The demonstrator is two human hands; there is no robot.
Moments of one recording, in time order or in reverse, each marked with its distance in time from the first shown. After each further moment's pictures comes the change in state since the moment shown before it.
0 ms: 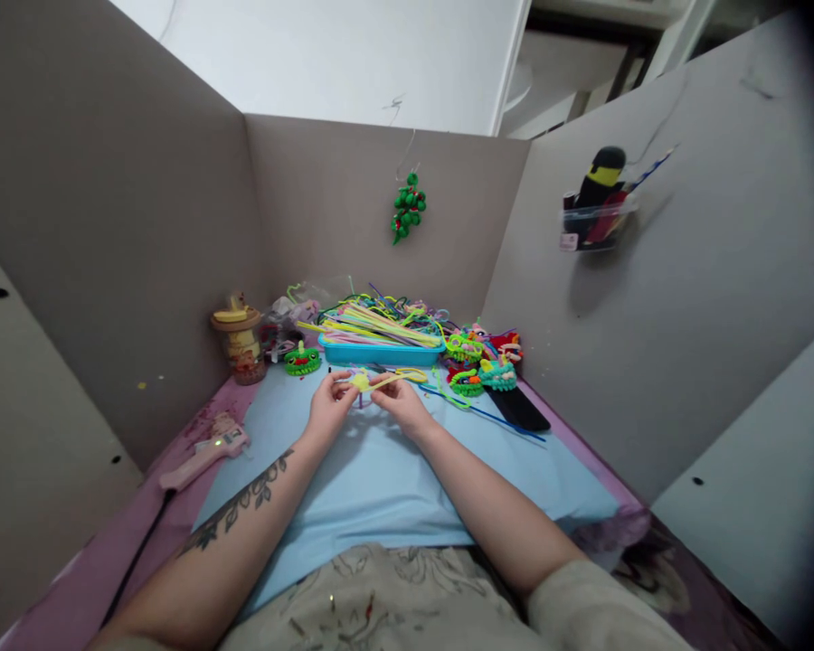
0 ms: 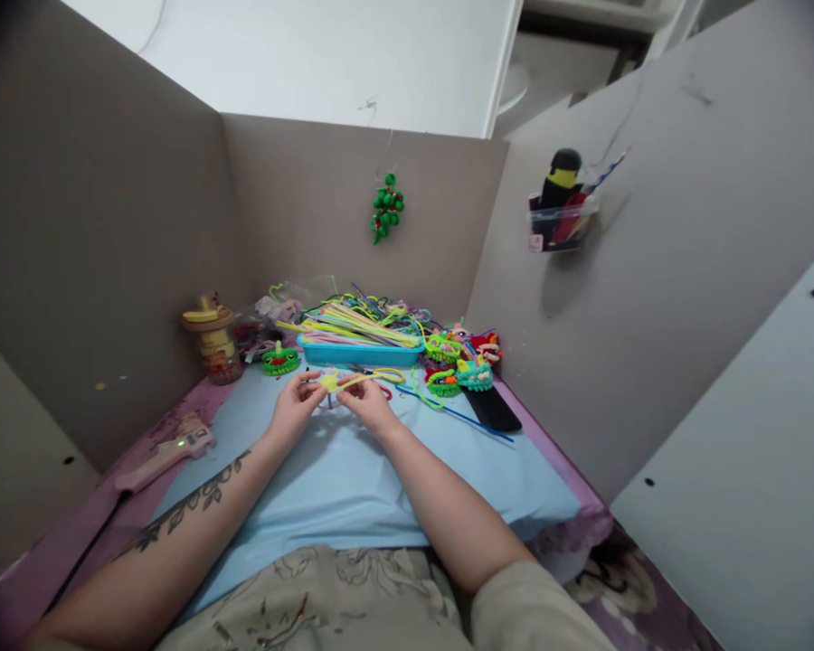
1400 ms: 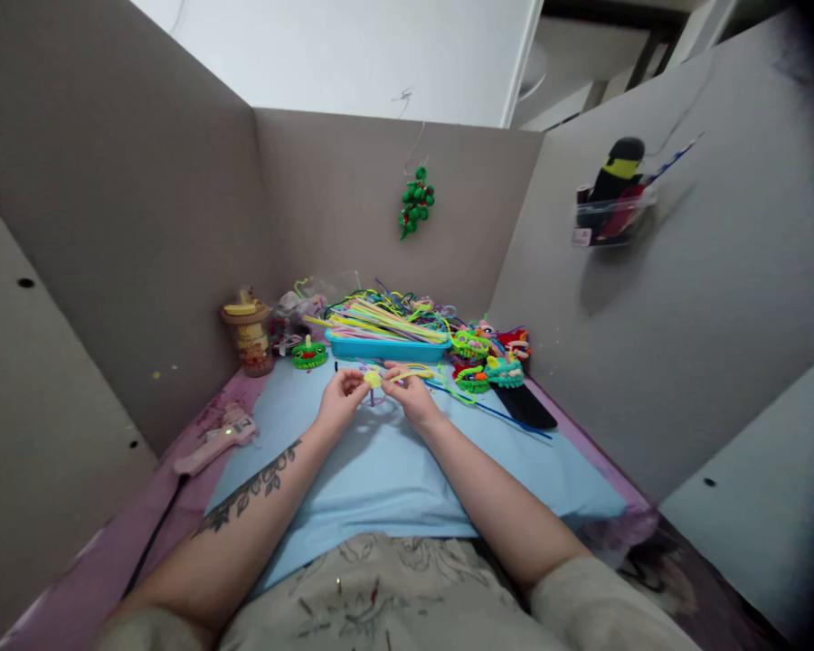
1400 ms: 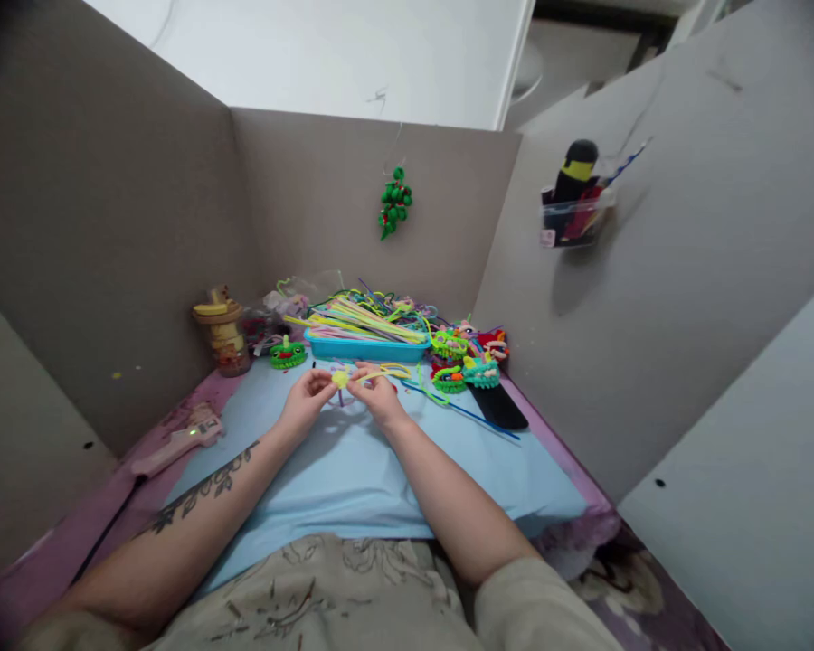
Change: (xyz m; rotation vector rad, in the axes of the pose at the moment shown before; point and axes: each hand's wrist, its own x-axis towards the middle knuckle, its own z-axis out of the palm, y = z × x) left_hand -0.004 0.001 0.007 -0.121 -0.055 -0.027; right_hand 0.002 0.006 -0.007 -0.072 0.153 -0.036
